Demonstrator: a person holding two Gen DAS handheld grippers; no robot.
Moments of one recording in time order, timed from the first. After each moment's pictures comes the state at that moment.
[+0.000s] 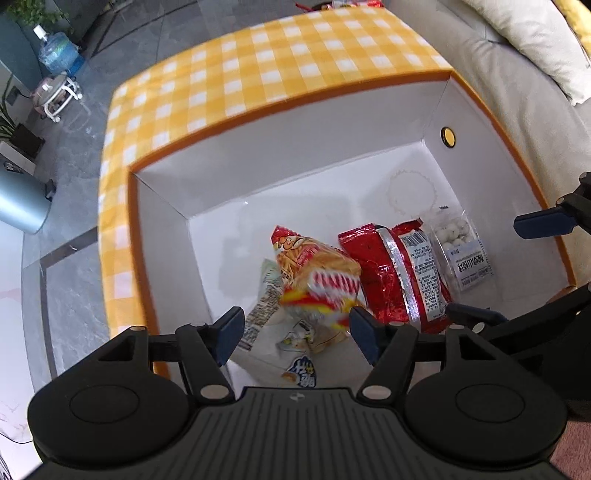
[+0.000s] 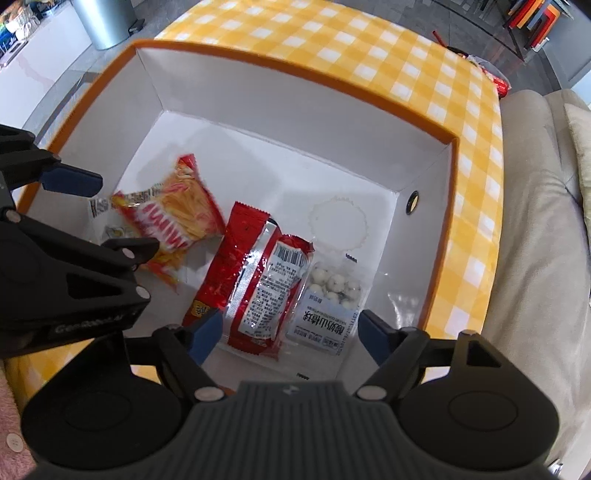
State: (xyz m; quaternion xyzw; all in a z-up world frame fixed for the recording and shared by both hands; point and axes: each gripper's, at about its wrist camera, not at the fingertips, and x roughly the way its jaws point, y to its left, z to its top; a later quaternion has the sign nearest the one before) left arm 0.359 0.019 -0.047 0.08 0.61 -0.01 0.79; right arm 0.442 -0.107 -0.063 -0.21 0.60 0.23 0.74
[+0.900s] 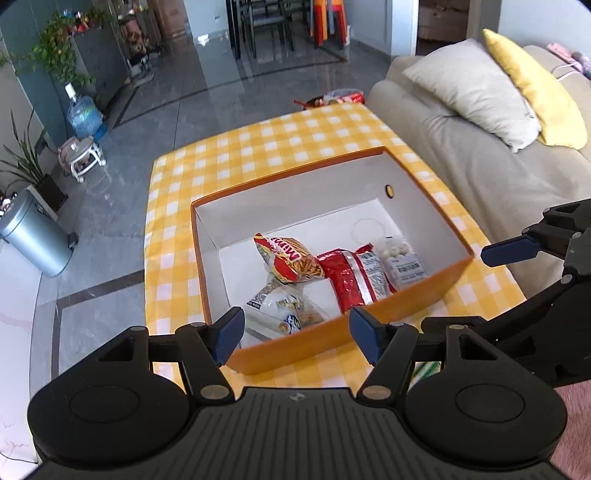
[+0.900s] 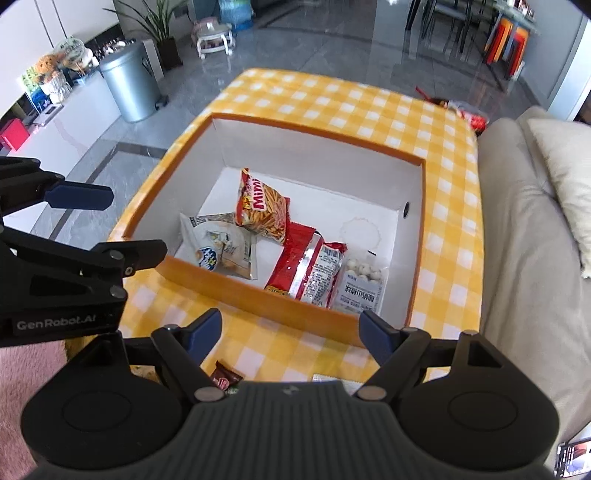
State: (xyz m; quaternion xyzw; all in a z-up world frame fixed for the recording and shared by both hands) left arm 0.226 0.012 0.044 0.08 0.47 -0.03 0.88; right arm 0.329 -0.146 0.022 -0.13 0.51 0.25 0.81
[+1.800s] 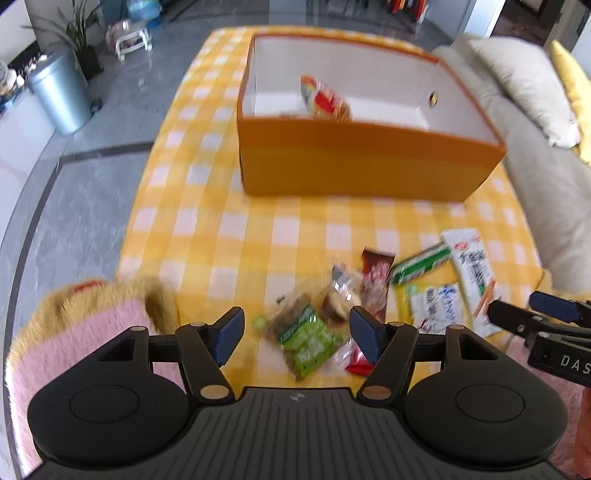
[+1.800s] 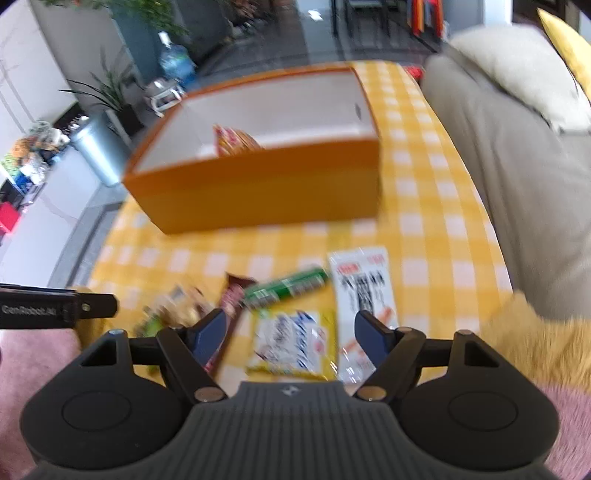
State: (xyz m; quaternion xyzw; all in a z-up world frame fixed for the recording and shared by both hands) left arm 0.122 0.042 -0.048 -0.07 0.55 0.05 0.83; right arm 0.196 -0.220 -0.060 0.02 0.50 0.18 0.85
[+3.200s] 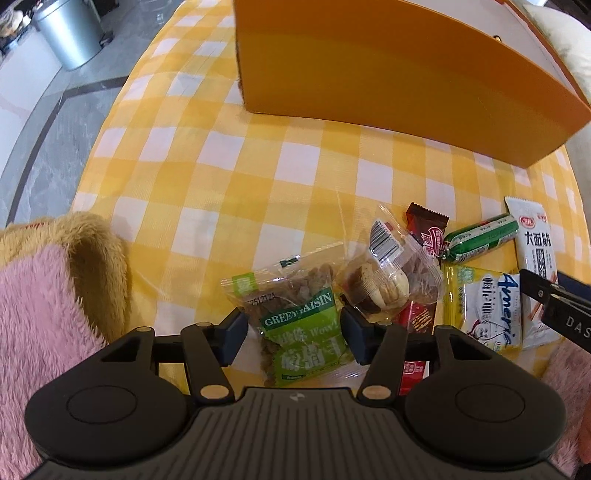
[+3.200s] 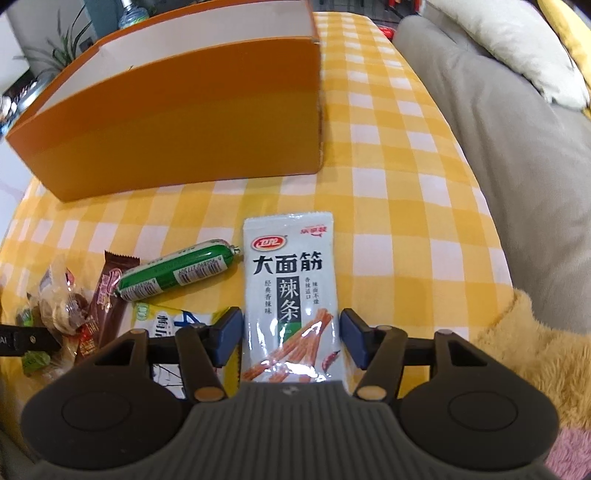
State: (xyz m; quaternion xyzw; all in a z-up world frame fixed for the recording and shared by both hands) left arm 0.155 0.040 -0.131 -0.10 0.62 0.09 0.77; right arm 0.252 -0.225 -0.147 -0.03 0.53 0.13 0.83
